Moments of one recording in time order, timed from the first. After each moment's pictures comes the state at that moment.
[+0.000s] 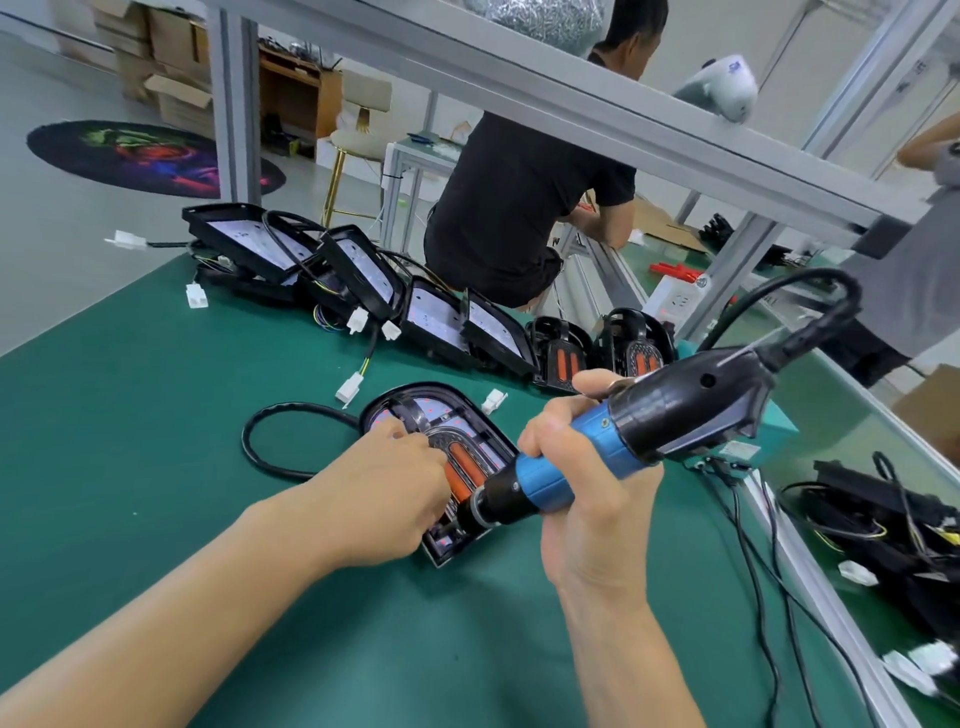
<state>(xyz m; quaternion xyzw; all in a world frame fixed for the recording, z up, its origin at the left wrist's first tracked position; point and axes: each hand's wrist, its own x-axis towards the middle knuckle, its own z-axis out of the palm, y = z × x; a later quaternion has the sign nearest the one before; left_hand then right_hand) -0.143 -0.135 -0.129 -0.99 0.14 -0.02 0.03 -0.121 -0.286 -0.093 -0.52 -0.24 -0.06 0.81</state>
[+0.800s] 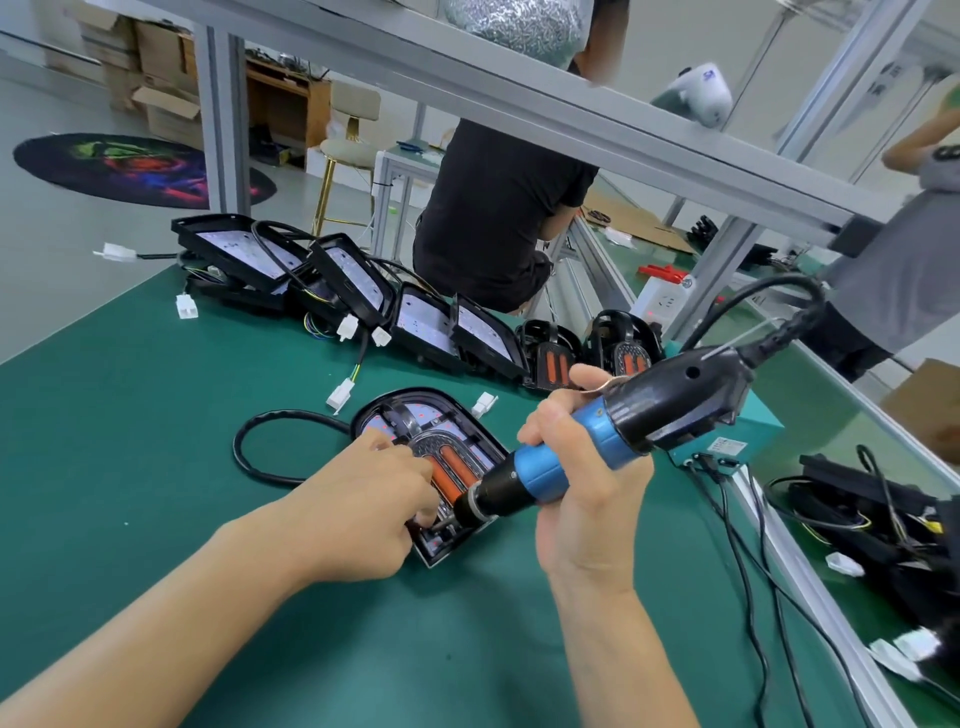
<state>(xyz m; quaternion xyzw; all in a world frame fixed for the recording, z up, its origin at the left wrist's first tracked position) -0.153 -0.131 -0.132 -0.99 0.14 -0.03 -0.04 -0.115 -0.289 -0.093 -0.52 -0.21 -0.10 0.82</state>
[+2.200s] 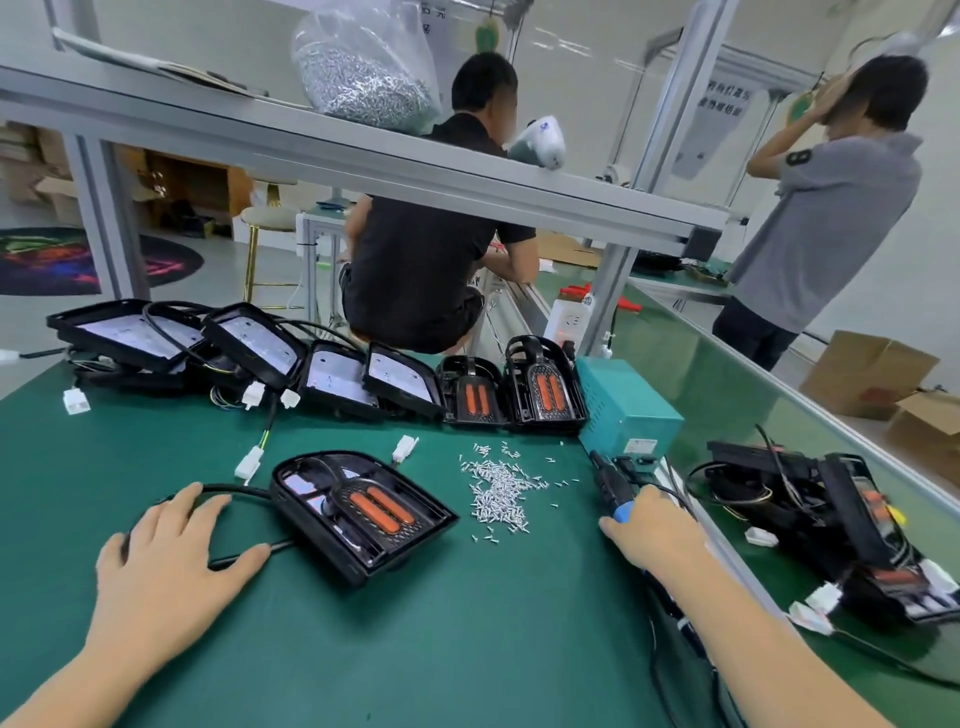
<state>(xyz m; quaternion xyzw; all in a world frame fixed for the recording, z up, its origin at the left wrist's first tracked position) -0.151 -0.079 -0.205 -0.95 -0.25 -0.14 -0.15 0.012 -0.475 -0.153 -0.99 0.11 0.05 0.02</state>
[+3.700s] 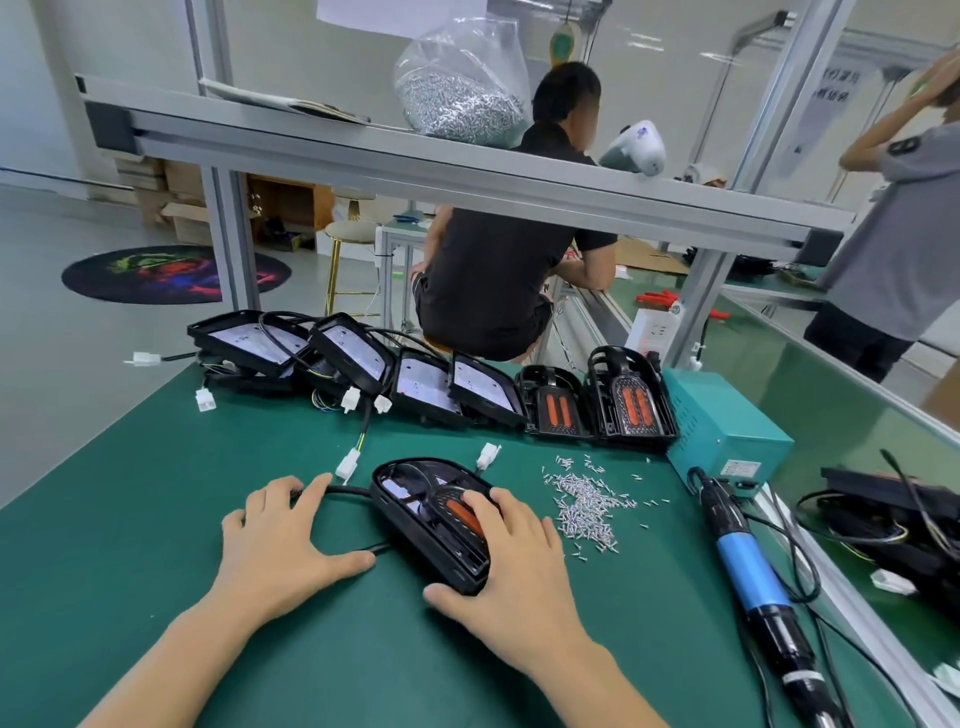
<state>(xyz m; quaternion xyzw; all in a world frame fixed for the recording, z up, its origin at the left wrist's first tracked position) -0.146 -0.064 -0.189 -0.96 -0.24 -0.10 -0.12 -0.093 -0.295 -0.174 -0.93 -0.30 -0.07 0.19</state>
